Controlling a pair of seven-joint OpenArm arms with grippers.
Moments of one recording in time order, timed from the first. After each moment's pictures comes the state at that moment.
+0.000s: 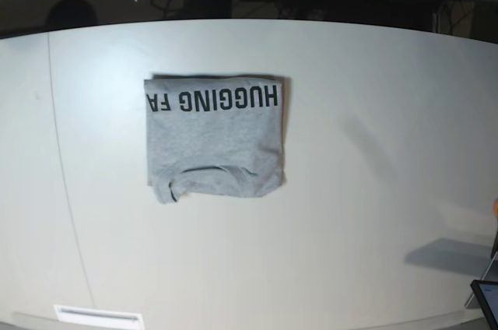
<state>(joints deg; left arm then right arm) 7.9 -1.8 -7.7 6.3 18.3 -17.9 -2.6 -9.0 6.9 -22.9 12.0 5.7 2.8 2.5</state>
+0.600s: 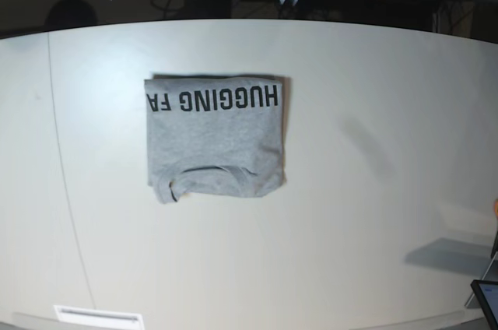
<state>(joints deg) 3.1 -2.2 -7.0 5.3 14.4 -18.0 1.6 -5.7 11.4 -22.6 3.5 5.7 8.6 6.7</state>
